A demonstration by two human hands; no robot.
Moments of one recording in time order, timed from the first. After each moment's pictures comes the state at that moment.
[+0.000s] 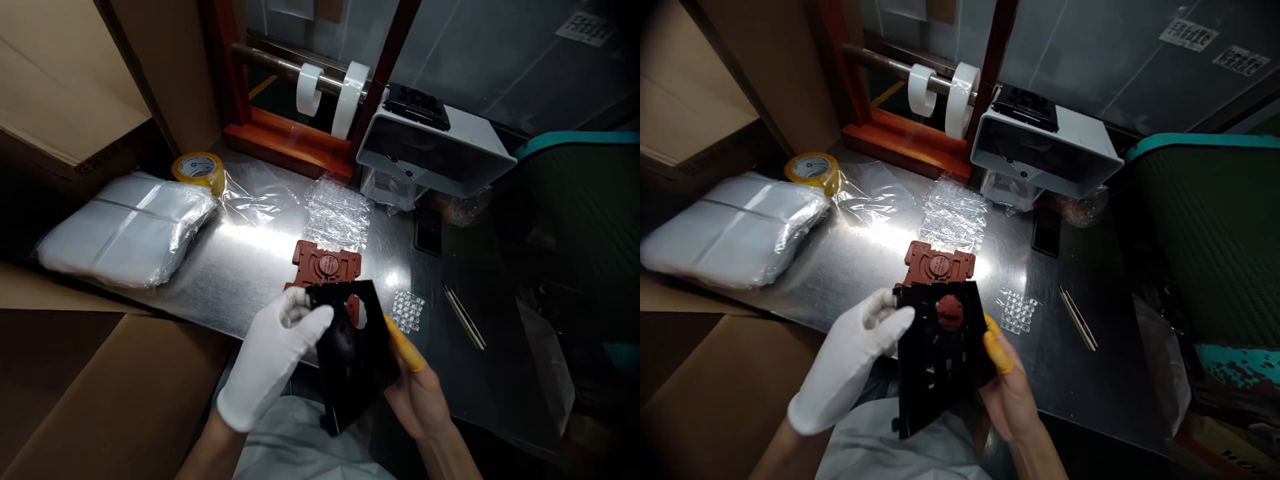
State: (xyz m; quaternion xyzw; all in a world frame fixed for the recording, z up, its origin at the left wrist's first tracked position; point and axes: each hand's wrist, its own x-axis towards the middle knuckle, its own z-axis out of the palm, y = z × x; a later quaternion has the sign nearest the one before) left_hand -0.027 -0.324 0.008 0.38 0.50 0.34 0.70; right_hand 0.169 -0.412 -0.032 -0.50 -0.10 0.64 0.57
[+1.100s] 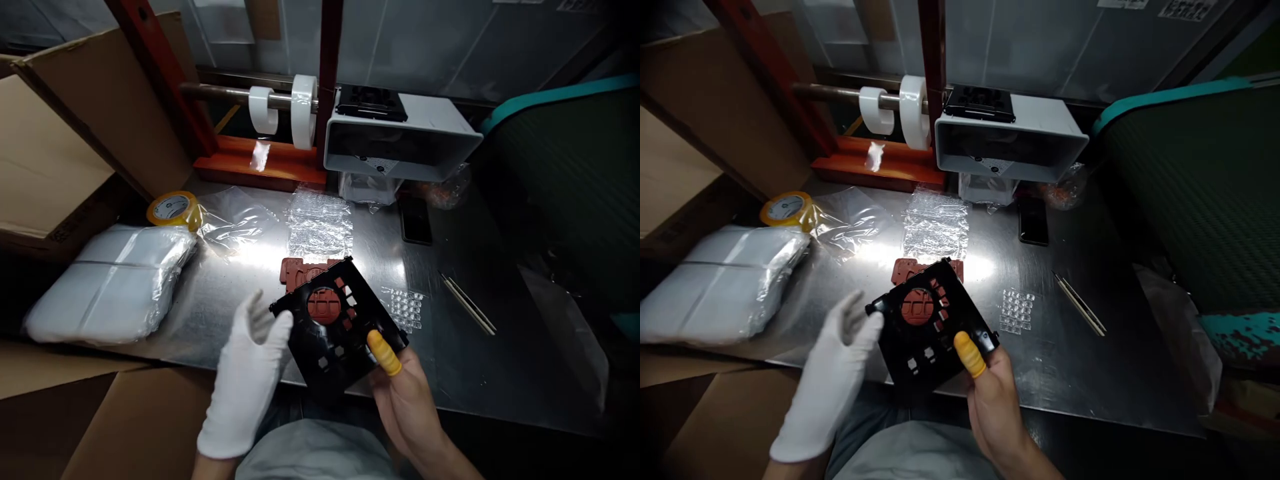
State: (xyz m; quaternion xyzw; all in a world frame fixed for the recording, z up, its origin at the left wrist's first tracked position) left_hand -0.027 -0.309 -0.007 0.46 0.63 0.36 0.52; right_hand 0.138 -0.399 -0.031 -0.56 -0.17 0.51 0.63
